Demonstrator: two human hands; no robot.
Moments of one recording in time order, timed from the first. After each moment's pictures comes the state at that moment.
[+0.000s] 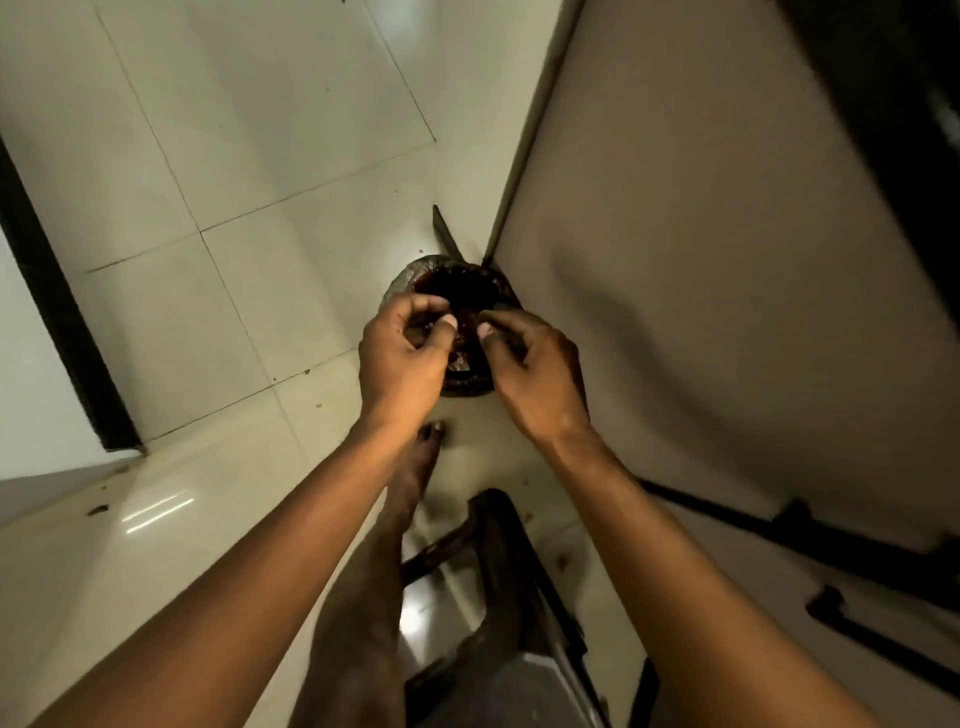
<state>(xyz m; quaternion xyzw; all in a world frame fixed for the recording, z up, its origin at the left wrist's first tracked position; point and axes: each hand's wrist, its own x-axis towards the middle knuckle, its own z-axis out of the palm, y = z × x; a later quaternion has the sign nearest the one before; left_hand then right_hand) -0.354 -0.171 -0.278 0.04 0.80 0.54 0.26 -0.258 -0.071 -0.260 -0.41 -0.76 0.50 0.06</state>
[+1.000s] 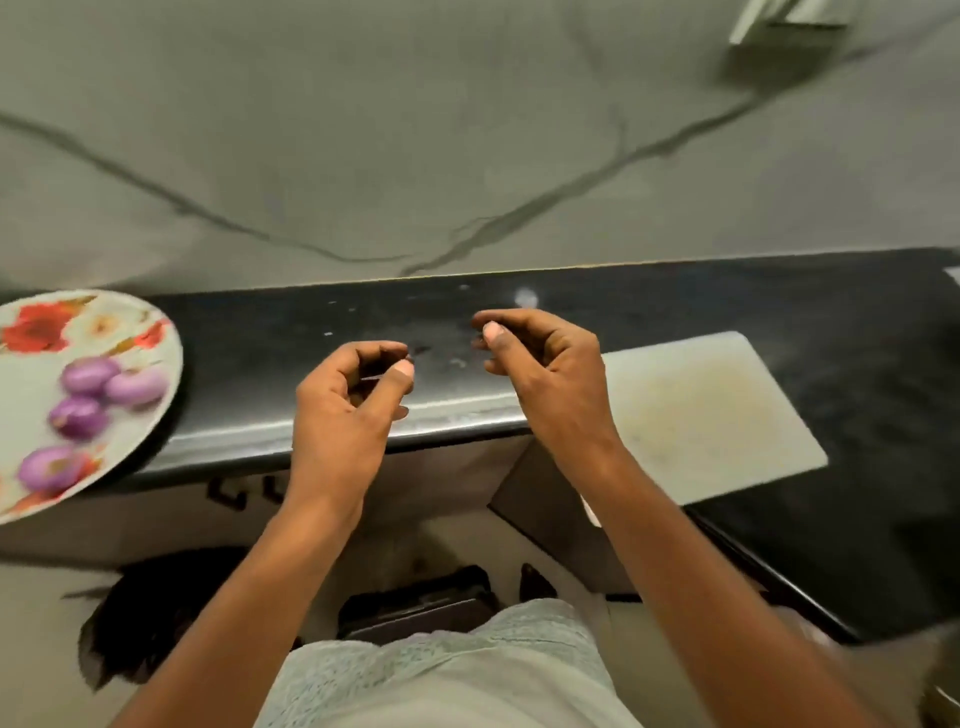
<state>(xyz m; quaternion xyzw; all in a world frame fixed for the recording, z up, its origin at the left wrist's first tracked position) 0.067 -0.154 0.169 0.54 0.49 0.42 0.54 0.251 -0.196 0.180 -0.64 -0.45 0.29 0.56</state>
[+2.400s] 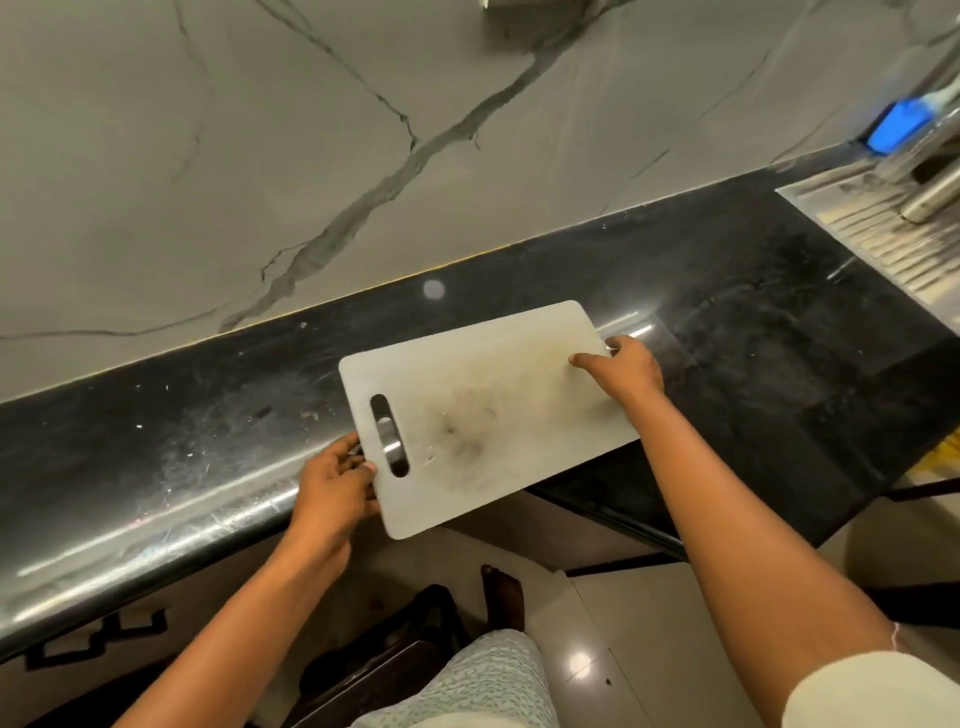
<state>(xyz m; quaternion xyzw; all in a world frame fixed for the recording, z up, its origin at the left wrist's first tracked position) 0.200 -0.141 0.060 0.44 0.56 0.19 0.68 0.550 -0.249 0.063 -0.93 -0.15 0.21 0.27</state>
